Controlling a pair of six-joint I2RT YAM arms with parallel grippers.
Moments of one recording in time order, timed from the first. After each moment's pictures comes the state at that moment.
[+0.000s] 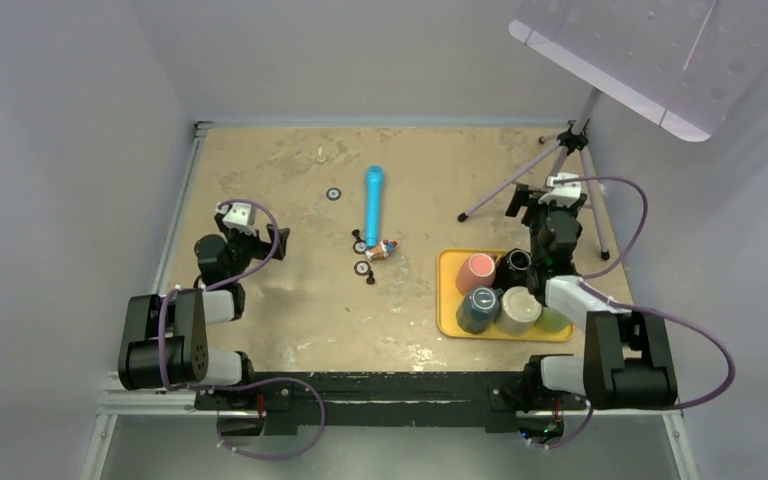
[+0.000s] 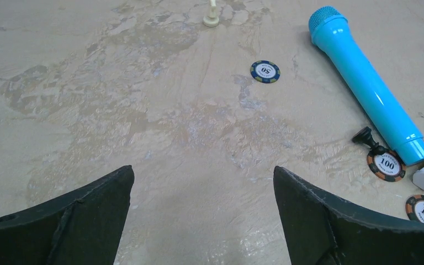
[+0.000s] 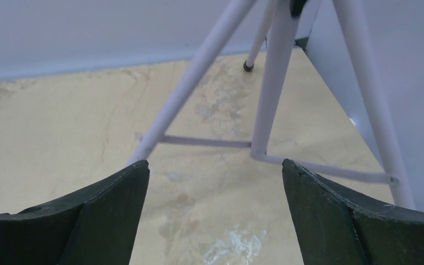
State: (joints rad) left arm 0.14 1.39 0.26 0.96 0.43 0.01; right arm 0.03 1.31 0.38 0.93 0.22 0.01
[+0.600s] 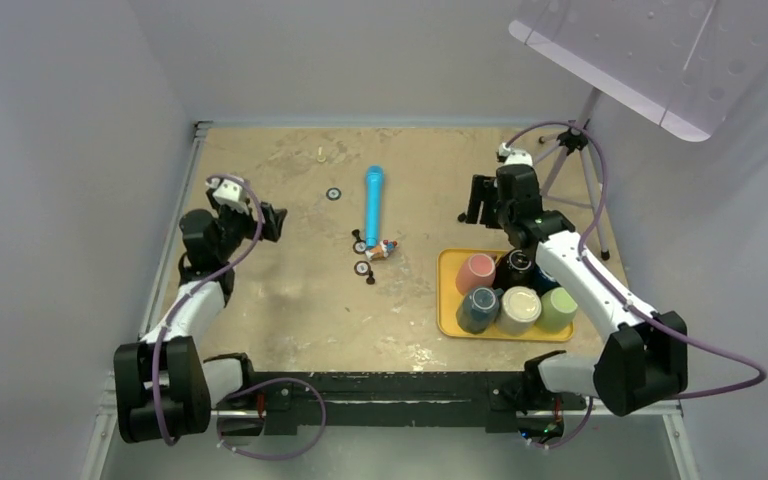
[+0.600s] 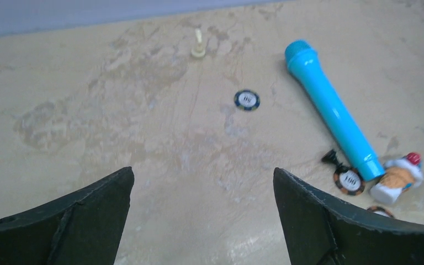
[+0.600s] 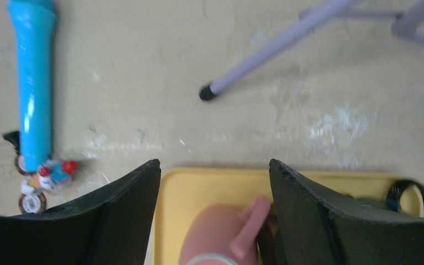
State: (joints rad) left arm 0.14 1.17 0.37 0.62 0.46 0.00; right arm 0.32 1.27 0.99 -0.28 0.22 0.29
